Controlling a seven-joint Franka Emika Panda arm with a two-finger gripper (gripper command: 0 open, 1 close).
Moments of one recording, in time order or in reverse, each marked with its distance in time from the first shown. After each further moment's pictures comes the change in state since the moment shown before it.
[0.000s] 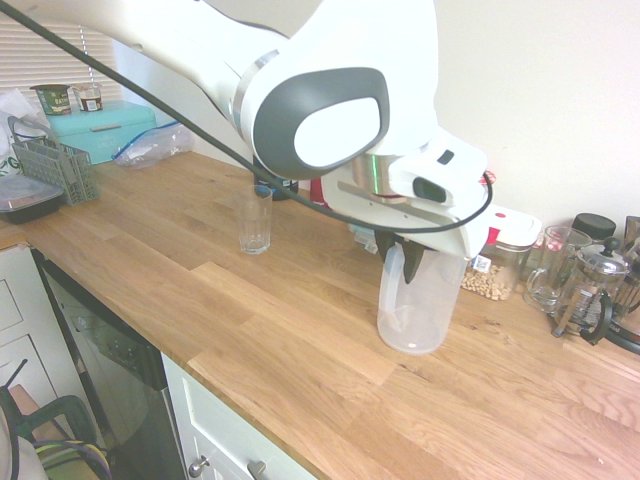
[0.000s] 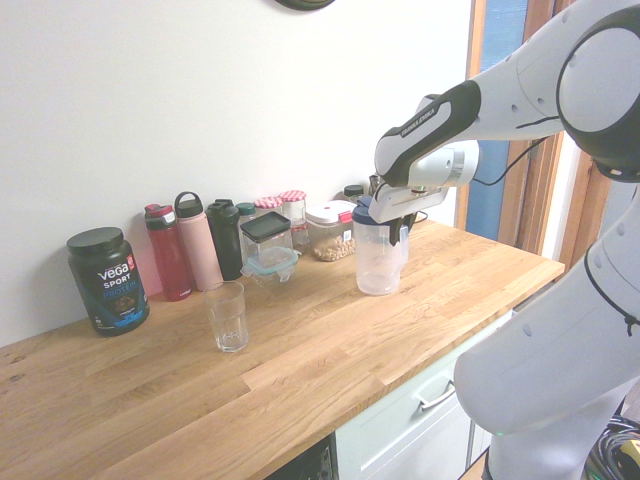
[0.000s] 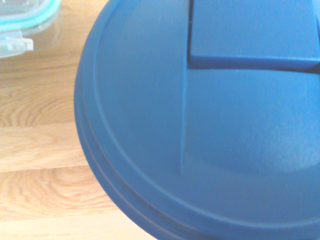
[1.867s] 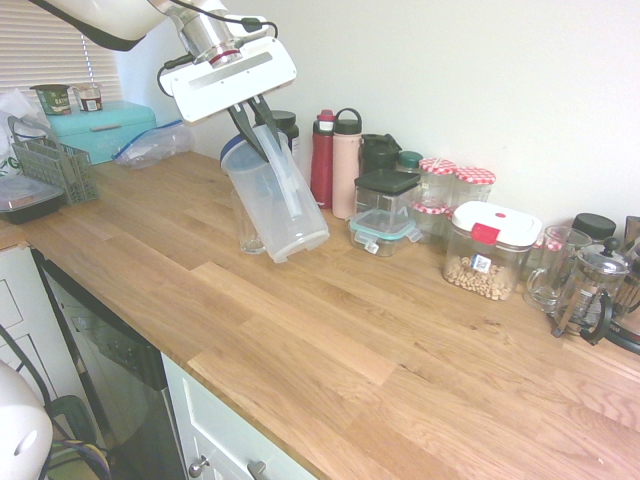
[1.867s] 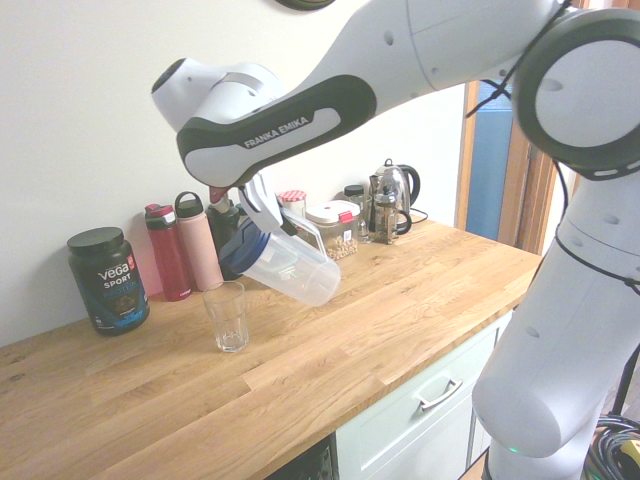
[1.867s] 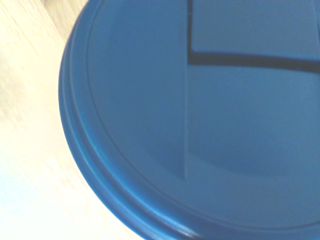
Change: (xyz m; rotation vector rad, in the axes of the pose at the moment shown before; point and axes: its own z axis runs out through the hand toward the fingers) arm -0.194 -0.318 -0.049 -0.668 -0.116 -1.238
